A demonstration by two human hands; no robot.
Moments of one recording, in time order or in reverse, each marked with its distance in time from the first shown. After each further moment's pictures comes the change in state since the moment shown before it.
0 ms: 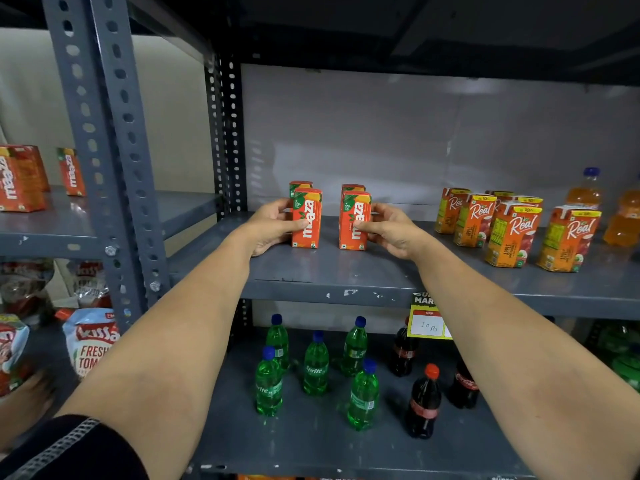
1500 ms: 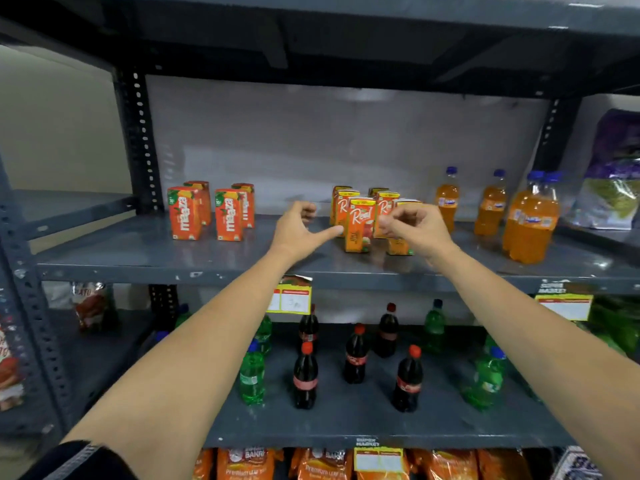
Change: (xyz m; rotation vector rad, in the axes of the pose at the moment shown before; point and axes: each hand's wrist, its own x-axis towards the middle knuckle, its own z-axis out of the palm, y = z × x) left_hand -0.010 0.005 0.294 0.411 0.307 0.352; right_hand -0.153 -0.030 -0.258 -0.345 0.150 -0.449
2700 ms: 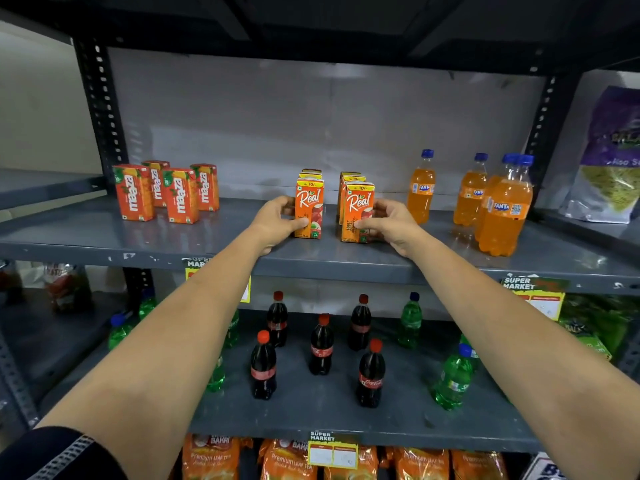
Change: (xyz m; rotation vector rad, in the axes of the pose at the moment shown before) left_hand 0.011 0.007 0.059 -0.068 -0.131 -0.214; right_hand 0.035 0.064 -0.040 0.114 -0.117 0.388
